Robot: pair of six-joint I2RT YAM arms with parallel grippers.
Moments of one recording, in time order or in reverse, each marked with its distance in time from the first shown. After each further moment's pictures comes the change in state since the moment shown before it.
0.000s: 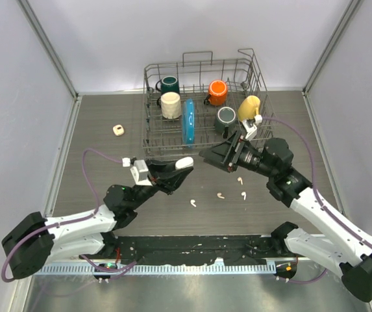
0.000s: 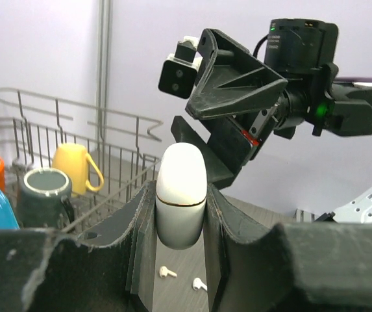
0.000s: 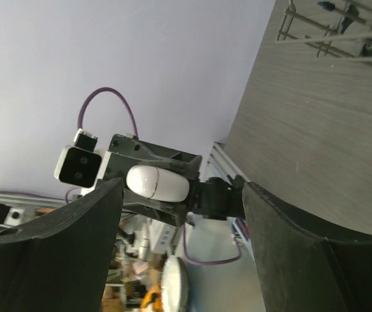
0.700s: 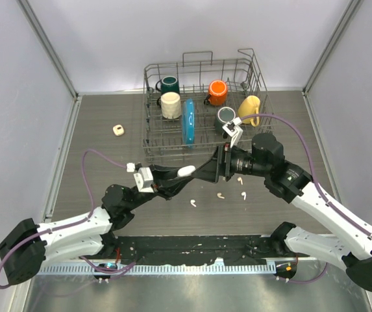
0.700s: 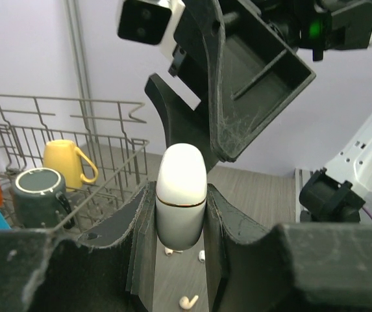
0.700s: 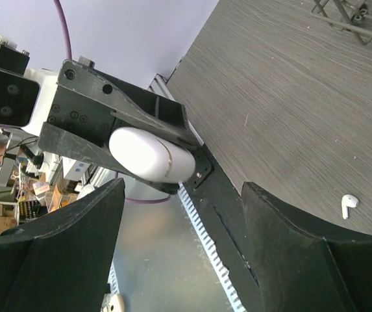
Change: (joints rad) left arm 0.000 -0.131 -0.008 -0.159 0.131 0.129; right arm 0.135 0.047 0.246 -0.433 -0.026 -0.539
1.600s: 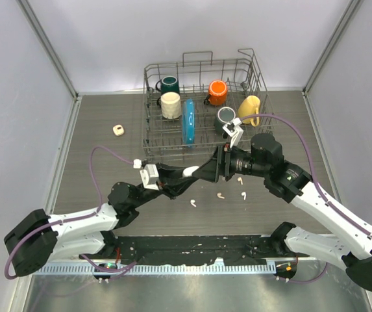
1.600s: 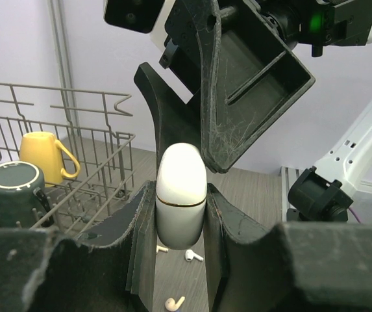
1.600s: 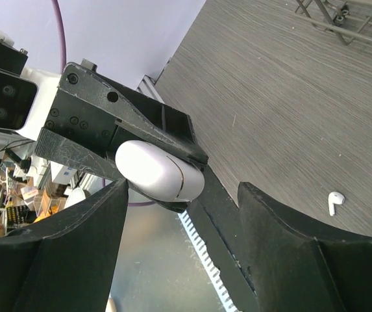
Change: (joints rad) left arm 0.001 0.129 0.015 0.091 0.039 -0.056; right arm 0.011 0.008 0.000 -0.019 0.035 -0.025
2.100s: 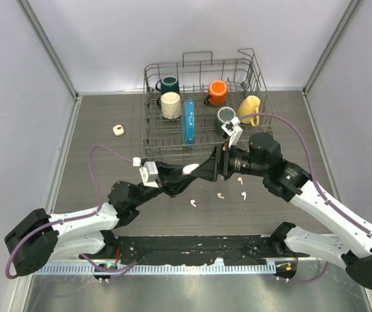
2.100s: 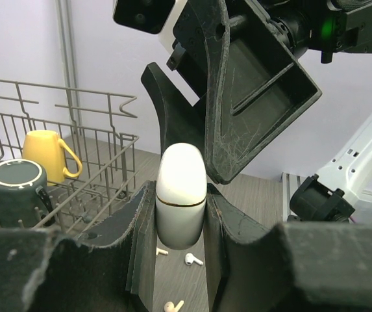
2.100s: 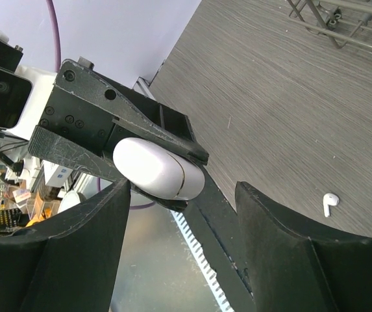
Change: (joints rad) left arm 0.005 0.014 0.011 0.009 -0.015 -0.031; right arm 0.006 0.016 0.019 -0.018 0.040 -0.016
